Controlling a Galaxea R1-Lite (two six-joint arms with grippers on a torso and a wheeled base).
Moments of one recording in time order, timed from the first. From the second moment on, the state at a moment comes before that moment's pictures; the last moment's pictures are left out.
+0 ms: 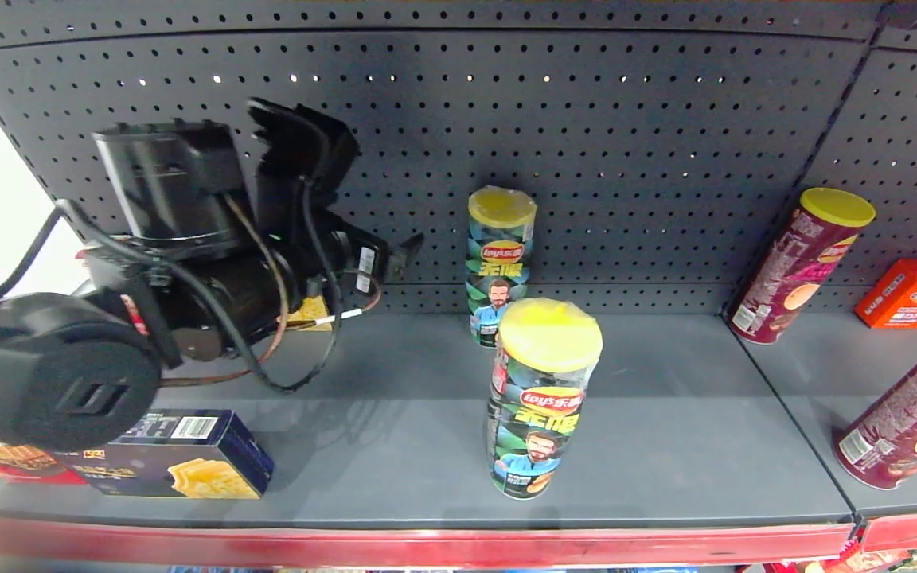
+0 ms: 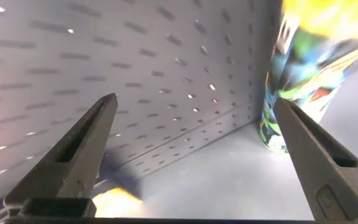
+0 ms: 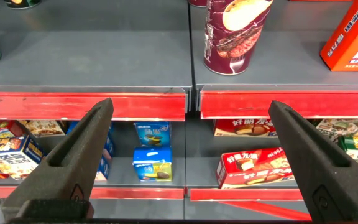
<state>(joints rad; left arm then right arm) -0.48 1.68 -1.02 -0.67 0.16 0.27 0.02 0.01 0.00 0.00 -0.01 0.01</state>
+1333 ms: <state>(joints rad) -0.32 0.03 -0.16 0.18 0.36 0.19 0.02 0.01 0.00 0.00 -0.01 0.01</state>
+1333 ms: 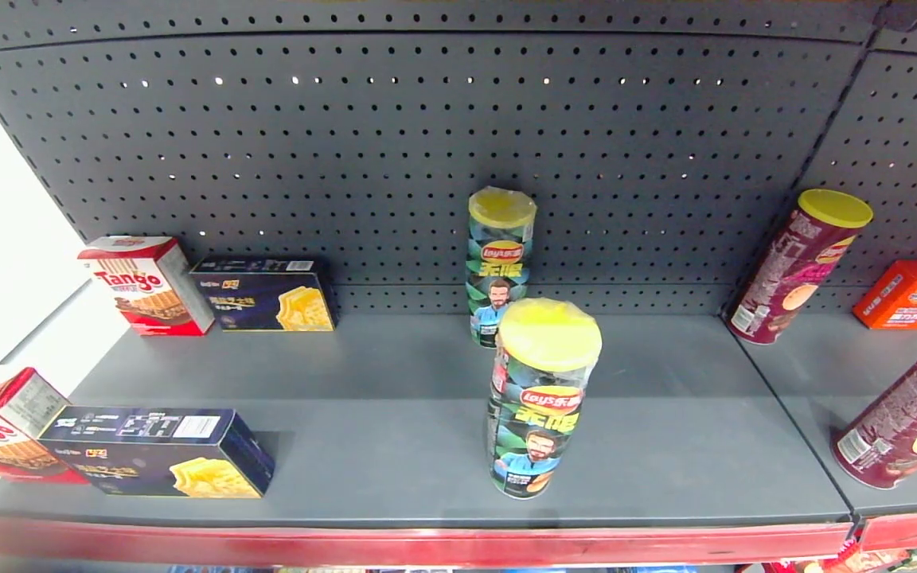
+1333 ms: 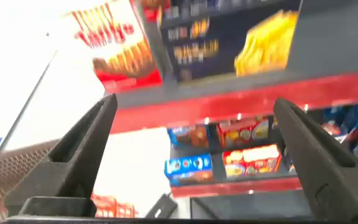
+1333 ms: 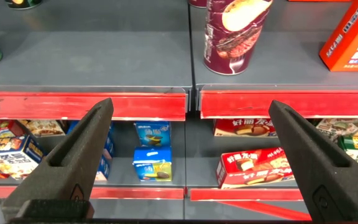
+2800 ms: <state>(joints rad) -0.02 0.04 -0.03 0.00 0.01 0.07 0.02 0.01 0.00 0.00 0.00 0.00</state>
